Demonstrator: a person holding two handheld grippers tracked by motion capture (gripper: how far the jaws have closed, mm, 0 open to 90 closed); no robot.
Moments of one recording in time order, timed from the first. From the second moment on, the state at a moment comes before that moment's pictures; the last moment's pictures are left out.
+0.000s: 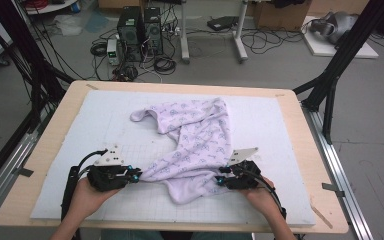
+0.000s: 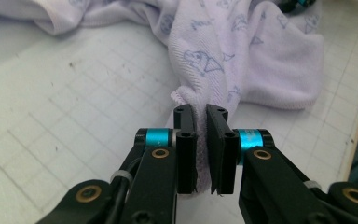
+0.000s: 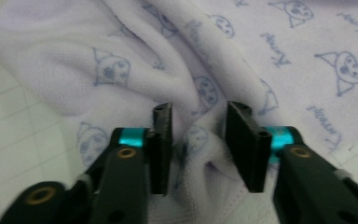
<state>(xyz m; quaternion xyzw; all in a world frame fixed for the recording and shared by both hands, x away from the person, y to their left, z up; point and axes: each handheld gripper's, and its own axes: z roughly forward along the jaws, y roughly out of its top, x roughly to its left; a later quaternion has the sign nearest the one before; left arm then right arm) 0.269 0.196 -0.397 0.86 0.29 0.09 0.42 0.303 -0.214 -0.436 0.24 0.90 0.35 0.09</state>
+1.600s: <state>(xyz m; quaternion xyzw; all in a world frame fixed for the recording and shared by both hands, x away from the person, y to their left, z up) 0.364 0.183 -0.426 0.82 0.39 0.12 0.40 0.344 -0.204 -0.419 0.23 0.89 0.38 0.07</state>
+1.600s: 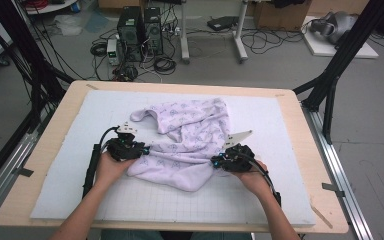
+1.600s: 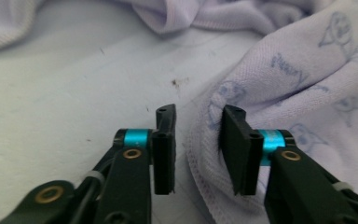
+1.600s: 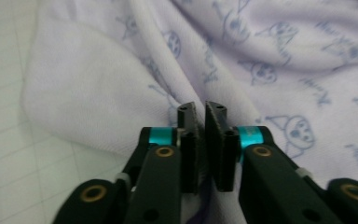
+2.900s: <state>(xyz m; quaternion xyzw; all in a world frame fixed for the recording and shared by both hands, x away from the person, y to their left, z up) 0.257 0.189 -0.380 0.86 0.26 0.12 0.42 0.271 -0.205 -0.377 0.14 0.90 0.42 0.06</state>
